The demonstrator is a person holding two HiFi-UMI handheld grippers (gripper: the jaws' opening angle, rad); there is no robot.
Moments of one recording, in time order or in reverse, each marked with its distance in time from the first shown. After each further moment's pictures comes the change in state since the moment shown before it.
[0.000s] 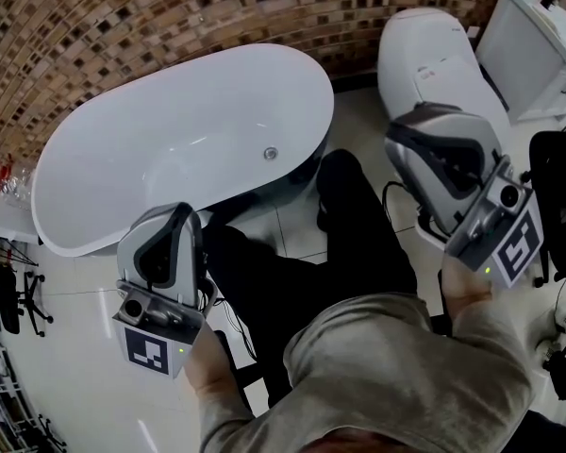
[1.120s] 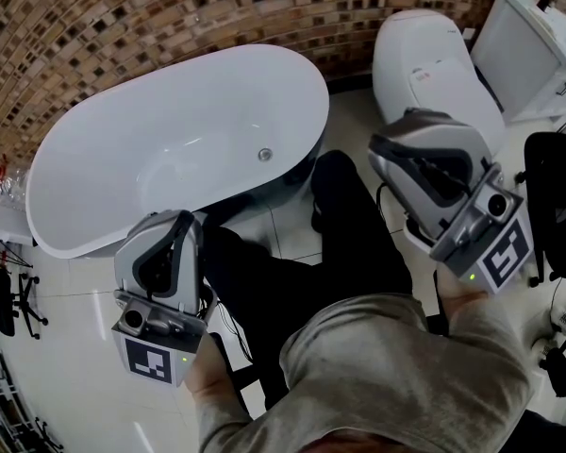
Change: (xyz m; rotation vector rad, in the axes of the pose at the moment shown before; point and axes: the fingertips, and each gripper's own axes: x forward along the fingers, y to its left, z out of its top) left arm -0.001 -0.006 0.006 0.040 0.005 -0.009; right arm 0.008 0.013 -0.004 -0.053 0.020 0.021
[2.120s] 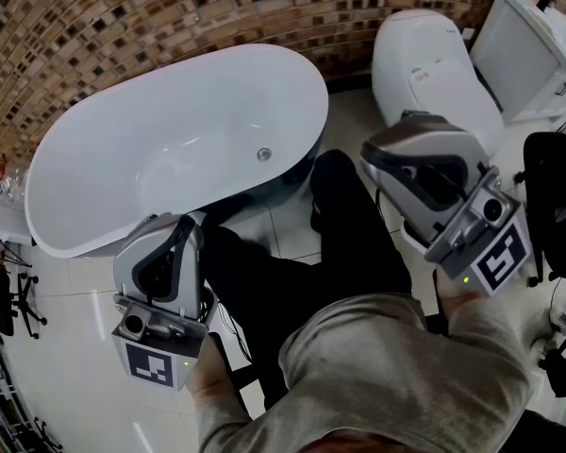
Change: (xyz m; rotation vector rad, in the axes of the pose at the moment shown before) left arm 0.000 -0.003 0.007 0.015 -0.014 -0.003; right arm 0.003 0.008 -0.002 -0.042 0.022 0.032
